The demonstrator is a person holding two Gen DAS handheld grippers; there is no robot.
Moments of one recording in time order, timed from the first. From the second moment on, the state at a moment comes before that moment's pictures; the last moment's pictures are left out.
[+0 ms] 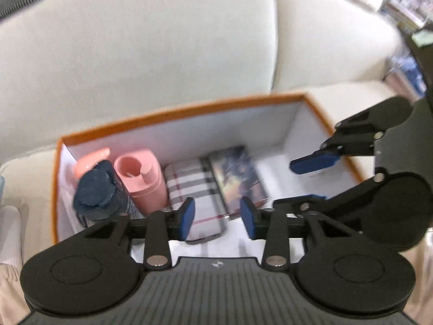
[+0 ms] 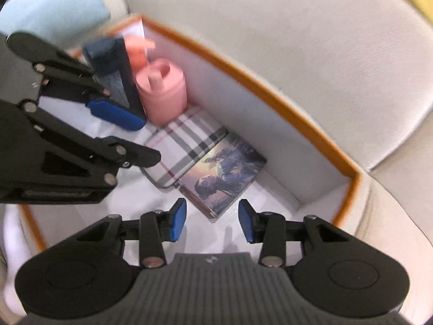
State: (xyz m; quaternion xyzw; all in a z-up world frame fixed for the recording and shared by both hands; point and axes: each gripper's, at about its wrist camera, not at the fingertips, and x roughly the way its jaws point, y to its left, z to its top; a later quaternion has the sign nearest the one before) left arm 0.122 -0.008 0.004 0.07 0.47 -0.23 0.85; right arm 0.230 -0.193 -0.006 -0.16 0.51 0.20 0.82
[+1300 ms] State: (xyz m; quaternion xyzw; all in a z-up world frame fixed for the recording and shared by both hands) left arm 0.001 -0.015 -0.043 0.02 0.50 -0.25 0.83; right arm 0.017 -0.234 -0.076 0.07 0.51 0.07 0.85
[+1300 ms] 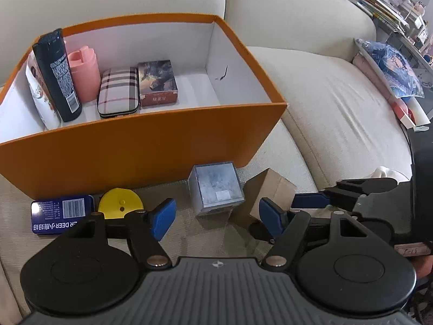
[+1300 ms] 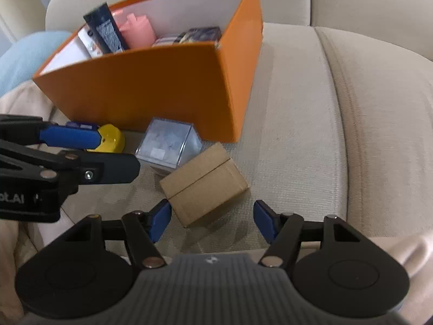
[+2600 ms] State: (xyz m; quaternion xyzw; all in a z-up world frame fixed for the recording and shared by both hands) left arm 0.003 -0.006 -0.076 0.00 0.57 -0.17 0.80; right arm 0.015 -0.250 -0.084 0.09 0.49 0.04 0.86
